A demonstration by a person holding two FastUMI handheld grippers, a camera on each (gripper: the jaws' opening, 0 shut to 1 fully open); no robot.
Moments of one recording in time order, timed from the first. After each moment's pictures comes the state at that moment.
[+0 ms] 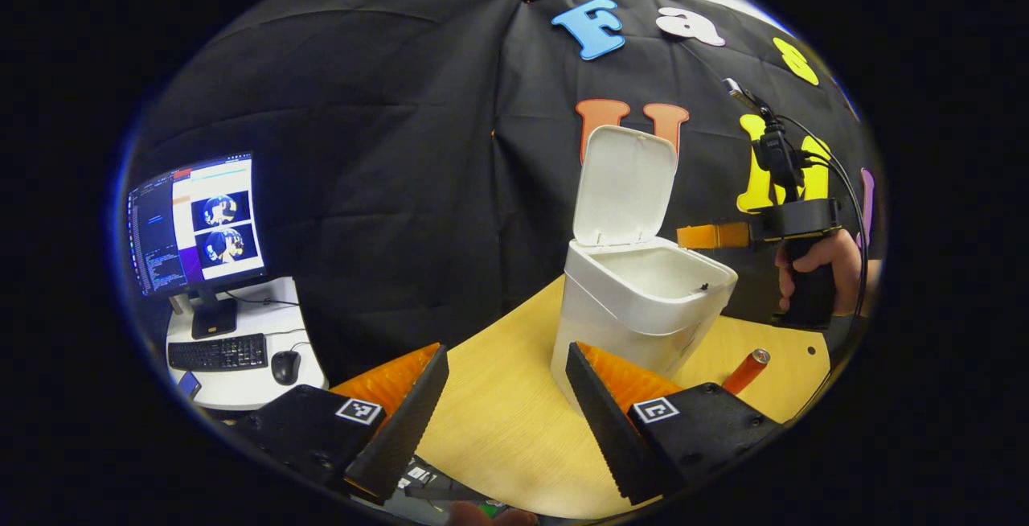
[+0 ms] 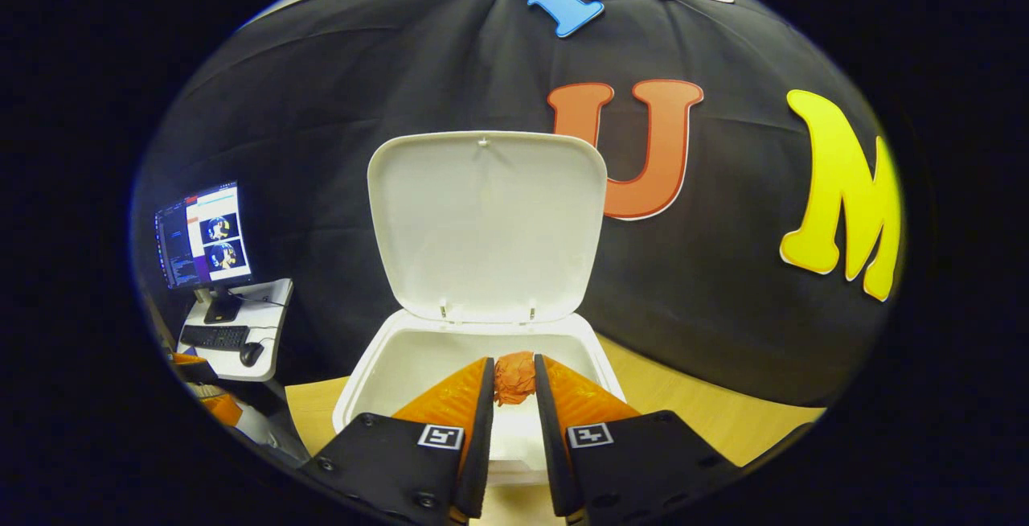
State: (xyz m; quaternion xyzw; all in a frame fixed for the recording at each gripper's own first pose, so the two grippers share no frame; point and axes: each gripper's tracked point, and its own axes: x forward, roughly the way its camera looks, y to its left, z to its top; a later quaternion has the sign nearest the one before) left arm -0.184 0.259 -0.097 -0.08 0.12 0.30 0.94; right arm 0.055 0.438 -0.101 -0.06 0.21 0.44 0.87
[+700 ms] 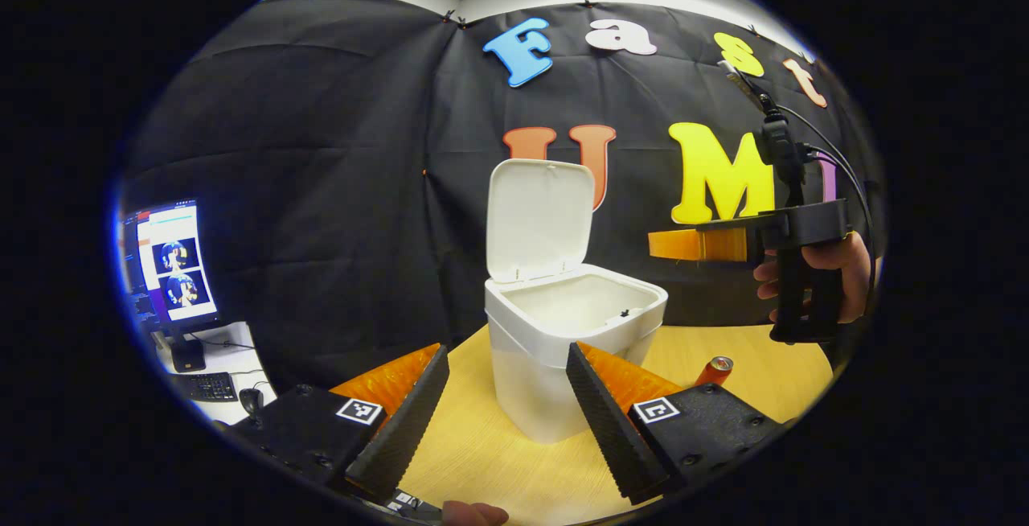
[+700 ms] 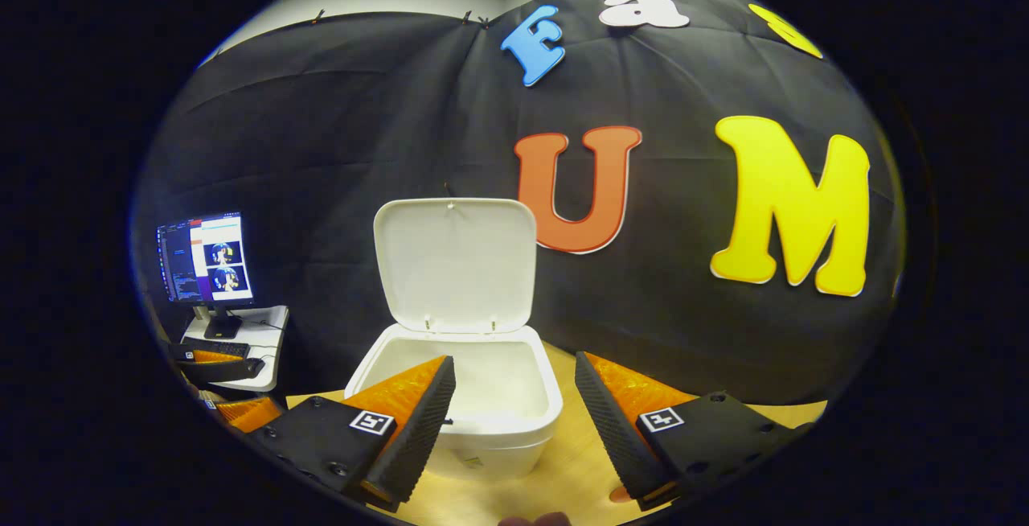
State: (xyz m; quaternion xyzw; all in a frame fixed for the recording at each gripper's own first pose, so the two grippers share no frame) left arm -0.122 0.192 -0.059 -0.01 0.06 0.20 0.98; right arm 0.047 0.320 -0.046 -0.01 0.14 0.40 0.91
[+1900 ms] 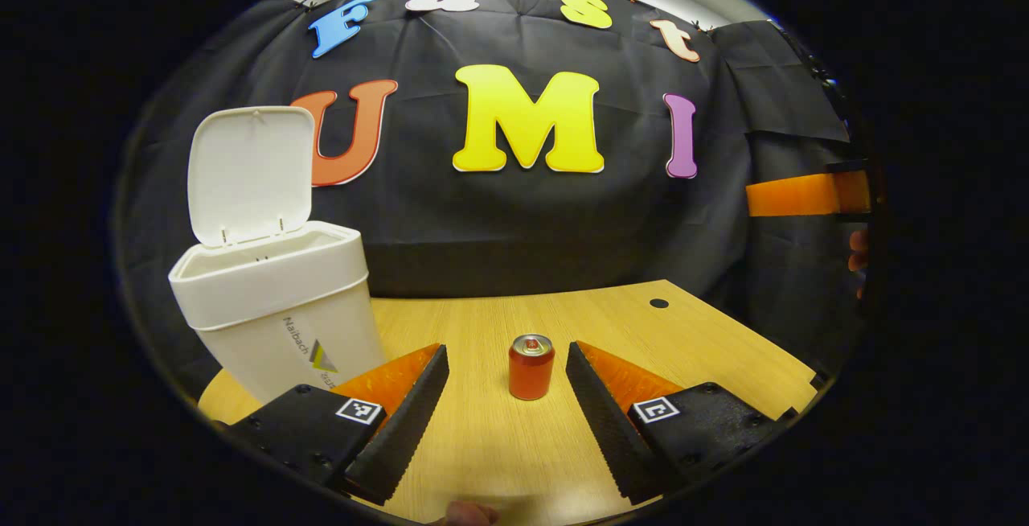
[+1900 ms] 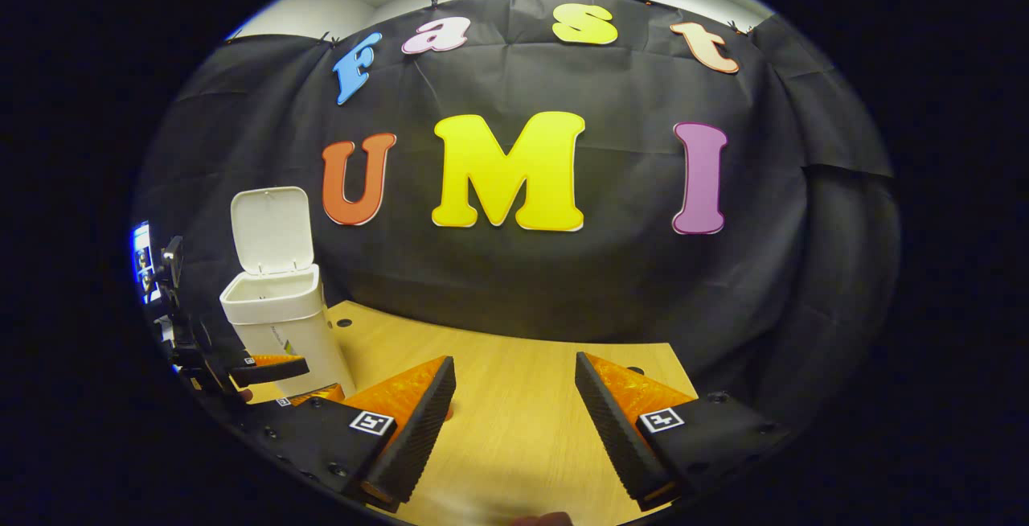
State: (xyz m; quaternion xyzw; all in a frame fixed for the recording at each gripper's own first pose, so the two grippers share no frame) left arm 0.001 -0.052 -0.157 0.01 0.10 -0.07 0.99; right arm -0.002 -0.043 -0.097 -0.01 0.17 0.11 0.98
